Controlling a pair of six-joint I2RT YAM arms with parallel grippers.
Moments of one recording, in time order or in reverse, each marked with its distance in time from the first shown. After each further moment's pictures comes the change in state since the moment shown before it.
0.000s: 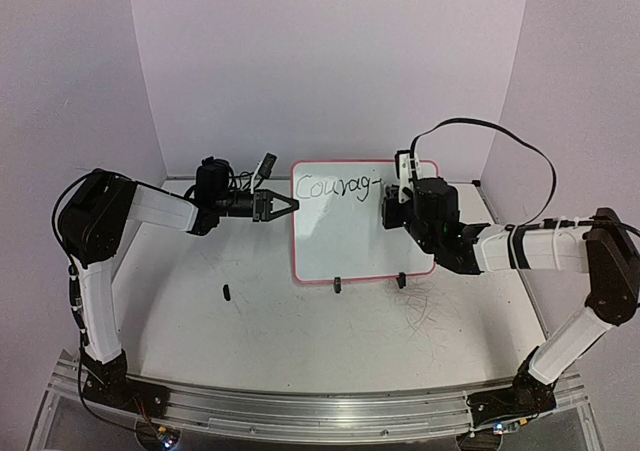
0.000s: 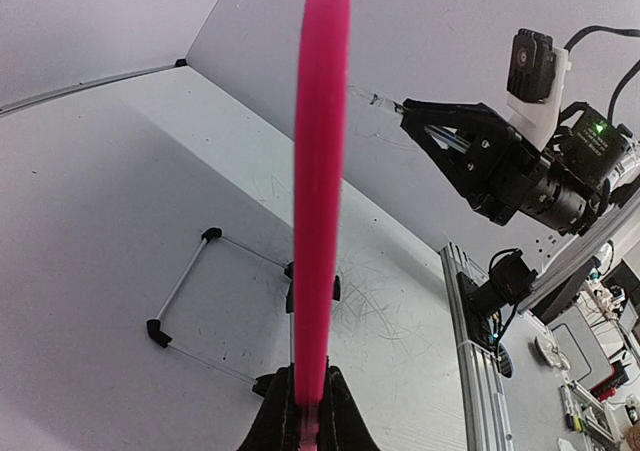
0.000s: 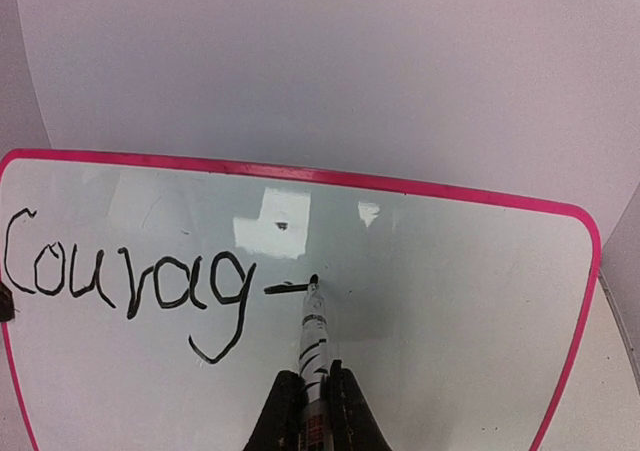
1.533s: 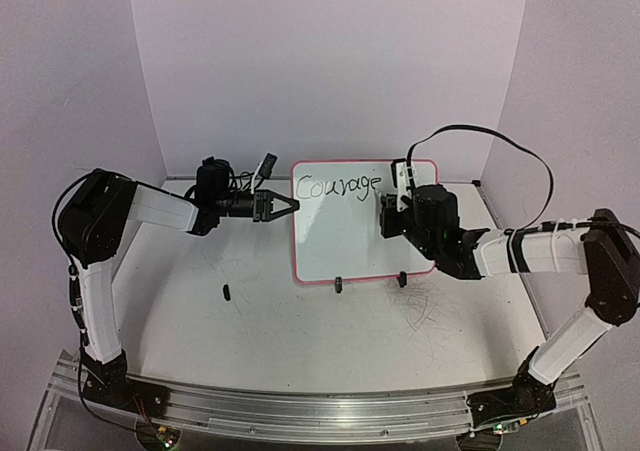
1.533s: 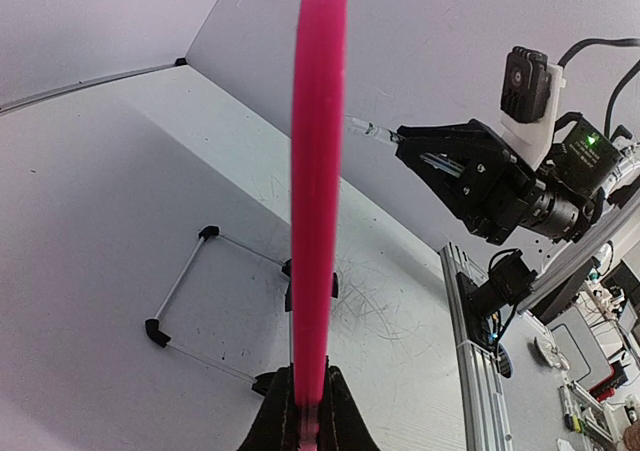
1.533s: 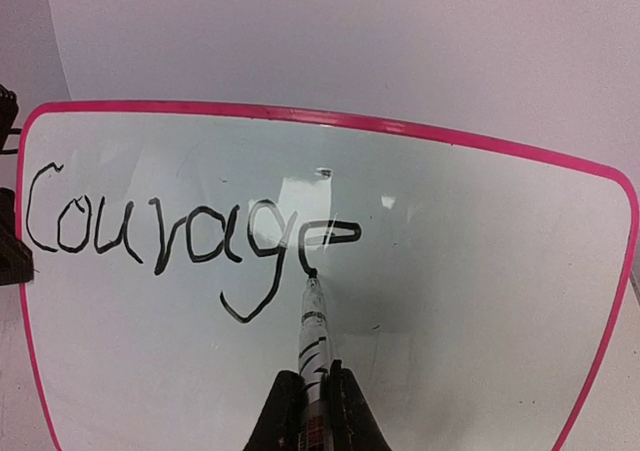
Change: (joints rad) left arm -0.002 0.000 0.000 -0.001 -0.002 -0.001; right arm 0.000 -0.001 -0.042 0.007 -0.080 0.019
